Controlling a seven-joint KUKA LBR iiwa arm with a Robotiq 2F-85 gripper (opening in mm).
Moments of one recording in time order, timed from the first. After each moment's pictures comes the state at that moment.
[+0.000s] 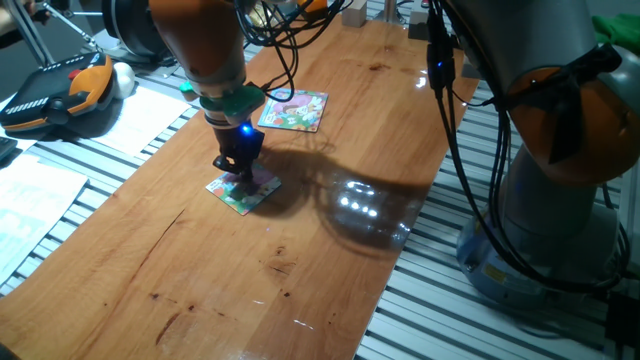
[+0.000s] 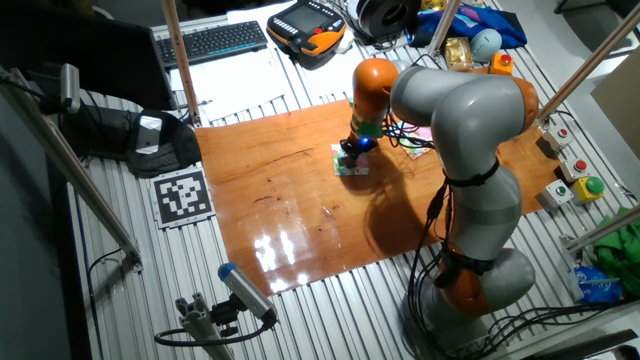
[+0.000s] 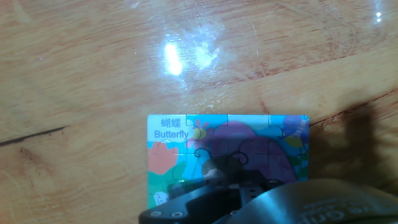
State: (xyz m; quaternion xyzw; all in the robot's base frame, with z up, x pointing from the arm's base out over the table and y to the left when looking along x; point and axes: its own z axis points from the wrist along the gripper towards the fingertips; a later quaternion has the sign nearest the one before) arm 0.556 0.048 0.023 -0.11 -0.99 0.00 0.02
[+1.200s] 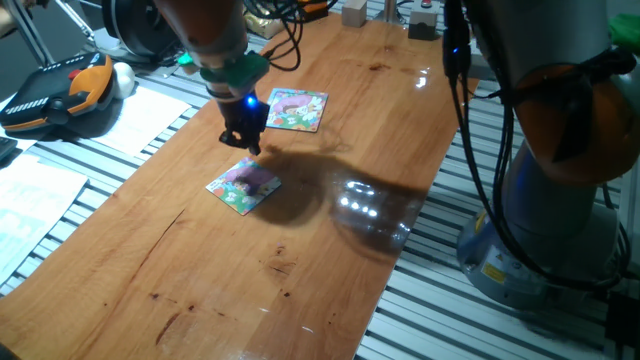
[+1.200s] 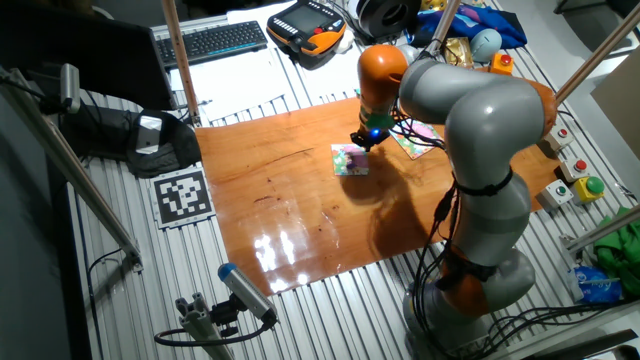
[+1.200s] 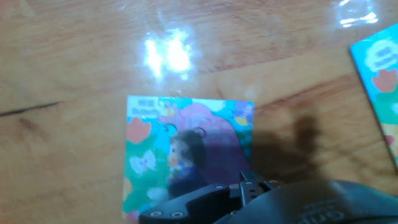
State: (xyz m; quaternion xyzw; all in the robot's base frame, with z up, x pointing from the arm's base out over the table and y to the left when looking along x) arm 0.536 0.022 0.093 -0.08 -1.00 0.04 0.02
